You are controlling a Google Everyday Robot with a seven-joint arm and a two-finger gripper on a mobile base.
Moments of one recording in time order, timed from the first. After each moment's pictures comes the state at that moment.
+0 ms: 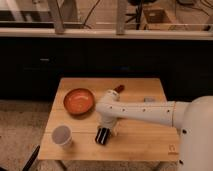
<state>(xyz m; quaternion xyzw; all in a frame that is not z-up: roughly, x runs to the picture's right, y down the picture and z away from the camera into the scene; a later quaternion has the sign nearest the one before) 0.012 0.253 0.827 -0.31 -0.22 -0.52 0.77</state>
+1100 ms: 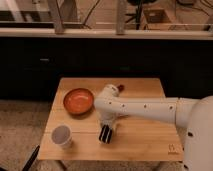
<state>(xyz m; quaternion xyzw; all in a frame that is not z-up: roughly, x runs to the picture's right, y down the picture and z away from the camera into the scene) 0.012 0.219 0.792 -0.30 -0.21 -0.53 0.76</state>
